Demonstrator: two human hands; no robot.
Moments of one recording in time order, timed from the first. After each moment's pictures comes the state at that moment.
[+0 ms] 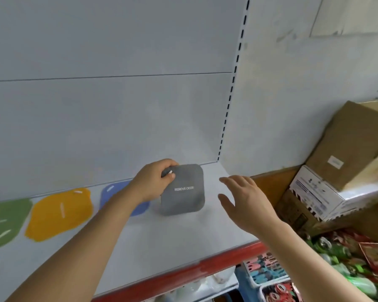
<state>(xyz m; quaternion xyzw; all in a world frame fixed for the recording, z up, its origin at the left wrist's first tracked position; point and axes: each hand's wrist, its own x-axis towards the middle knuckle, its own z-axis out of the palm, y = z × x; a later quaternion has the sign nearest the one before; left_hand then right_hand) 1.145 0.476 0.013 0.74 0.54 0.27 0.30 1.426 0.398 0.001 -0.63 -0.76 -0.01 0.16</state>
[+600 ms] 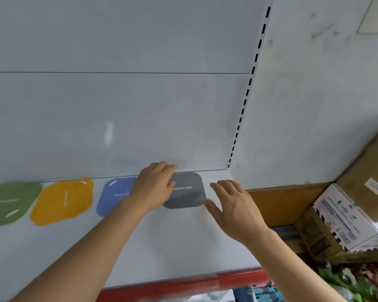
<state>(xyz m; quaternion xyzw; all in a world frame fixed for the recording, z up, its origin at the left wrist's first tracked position) 1.162 0.490 -0.023 0.76 0.63 0.13 0.01 1.426 0.447 -0.018 -0.55 -0.82 0.02 0.12</state>
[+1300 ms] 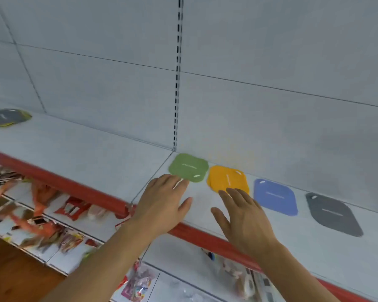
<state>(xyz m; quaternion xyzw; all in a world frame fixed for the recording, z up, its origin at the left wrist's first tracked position) 0.899 0.195 0.006 0.63 0.75 0.17 -0.13 1.118 0.310 -0.012 -0.35 -0.92 0.00 0.15</state>
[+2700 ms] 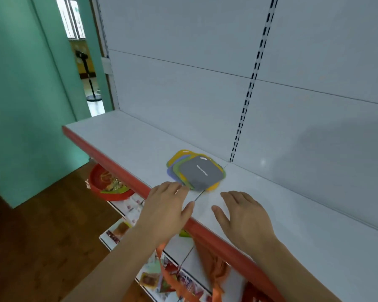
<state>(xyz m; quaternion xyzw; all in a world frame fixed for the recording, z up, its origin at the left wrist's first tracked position) 0.140 -0.057 -0.003 0.47 0.87 0.10 -0.07 0.301 0.113 -0.020 -0.23 -0.96 -0.01 0.19</state>
